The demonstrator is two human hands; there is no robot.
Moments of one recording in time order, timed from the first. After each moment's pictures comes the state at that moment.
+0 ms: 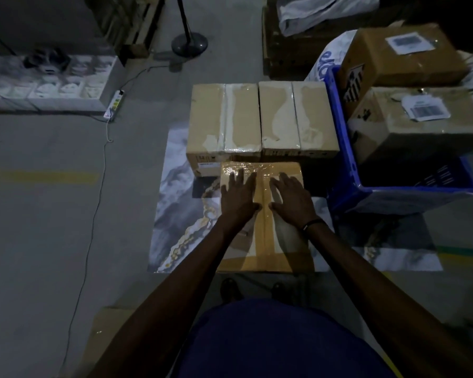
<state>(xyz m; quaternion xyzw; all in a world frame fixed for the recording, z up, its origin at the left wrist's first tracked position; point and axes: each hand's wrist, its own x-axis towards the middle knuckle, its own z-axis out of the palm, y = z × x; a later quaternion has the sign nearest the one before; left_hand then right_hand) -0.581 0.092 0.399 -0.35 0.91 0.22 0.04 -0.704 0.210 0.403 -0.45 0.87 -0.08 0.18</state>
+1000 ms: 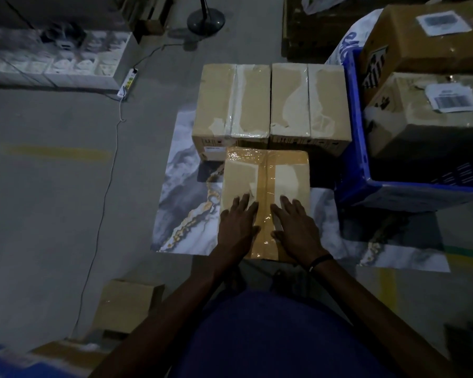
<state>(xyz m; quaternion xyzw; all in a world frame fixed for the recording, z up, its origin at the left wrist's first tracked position) -0.521 0.164 0.397 -0.36 0.90 0.23 0.09 -0.649 0.274 0.405 -0.48 0.85 -0.01 0.23</state>
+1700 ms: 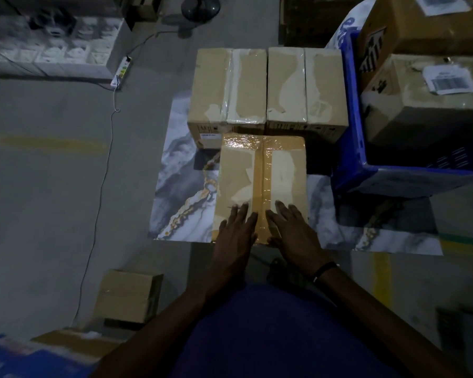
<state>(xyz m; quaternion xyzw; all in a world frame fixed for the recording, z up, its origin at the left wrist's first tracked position) -0.478 0.212 0.385 -0.33 0.90 0.27 0.08 -0.622 0.317 0.403 -0.50 0.83 -0.04 0.25</state>
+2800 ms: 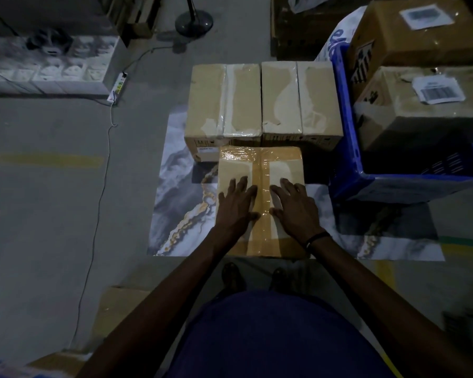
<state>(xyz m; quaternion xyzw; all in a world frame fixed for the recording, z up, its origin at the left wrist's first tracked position) -0.545 0.130 0.395 -0.33 0.91 0.24 0.10 -0.677 0.255 0.400 -0.47 0.87 -0.05 0.17</state>
